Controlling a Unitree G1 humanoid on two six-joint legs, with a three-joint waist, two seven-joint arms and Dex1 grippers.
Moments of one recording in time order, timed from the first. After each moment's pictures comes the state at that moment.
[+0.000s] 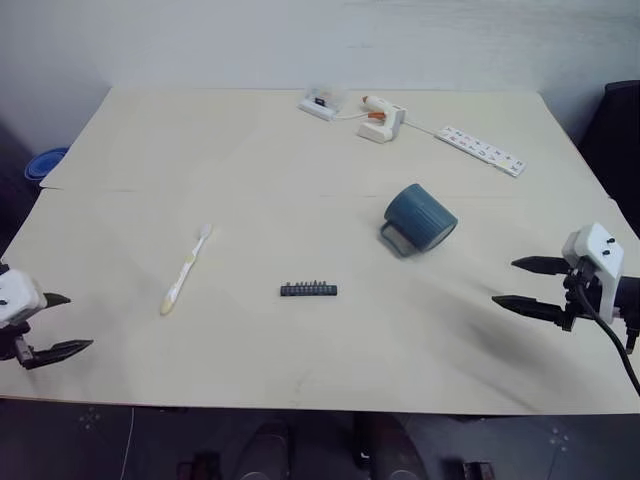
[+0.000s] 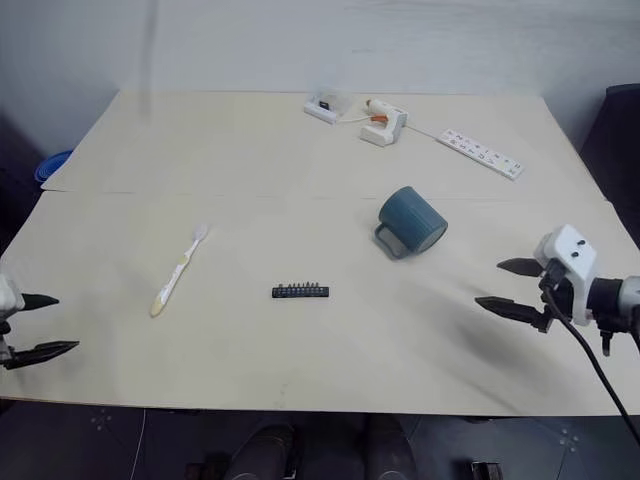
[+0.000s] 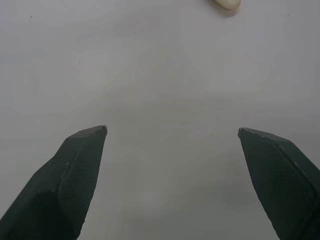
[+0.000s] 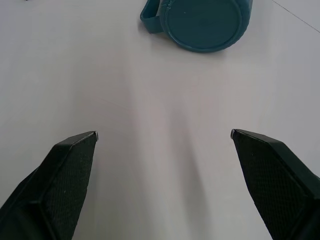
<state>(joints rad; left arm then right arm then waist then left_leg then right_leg) 0.13 1.18 0.50 0.33 -0.20 0.03 -1.18 -0.15 -1.04 -0.31 0.03 0.41 0.46 1.20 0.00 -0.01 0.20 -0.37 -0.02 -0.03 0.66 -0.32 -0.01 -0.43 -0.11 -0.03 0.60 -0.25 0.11</state>
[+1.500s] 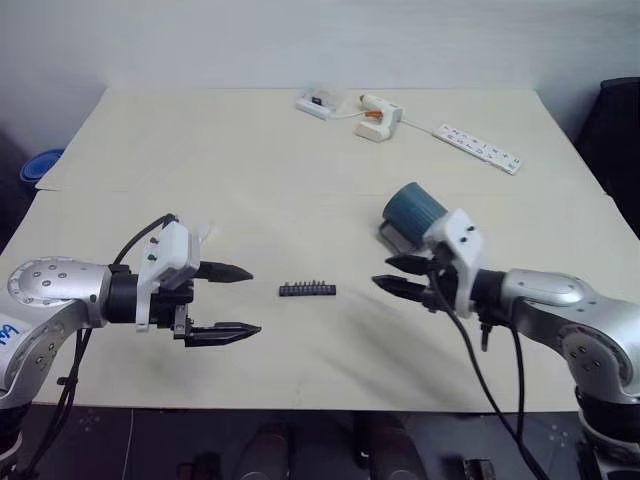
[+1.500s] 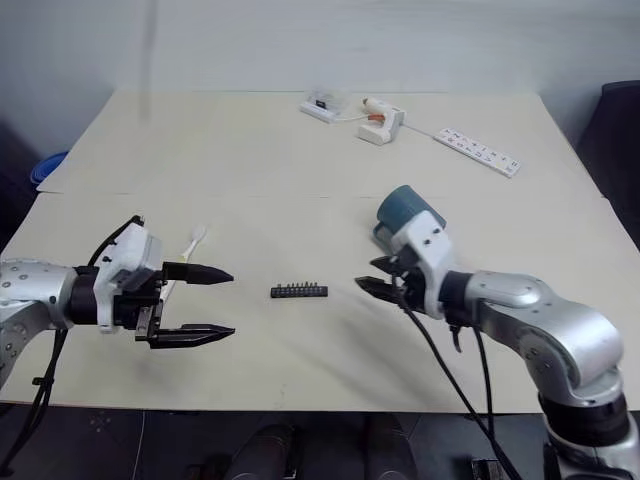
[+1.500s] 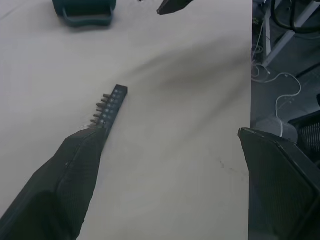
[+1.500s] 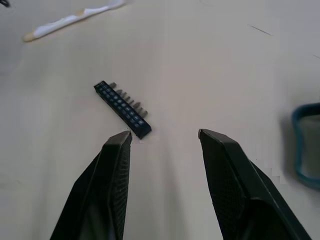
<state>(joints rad) -0.18 1.04 0.22 -0.50 -0.71 0.74 -1.06 -0.44 -0.68 -0.01 -0.62 0.75 1.11 0.55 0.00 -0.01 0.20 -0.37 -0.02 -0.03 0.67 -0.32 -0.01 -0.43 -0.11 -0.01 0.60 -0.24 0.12</state>
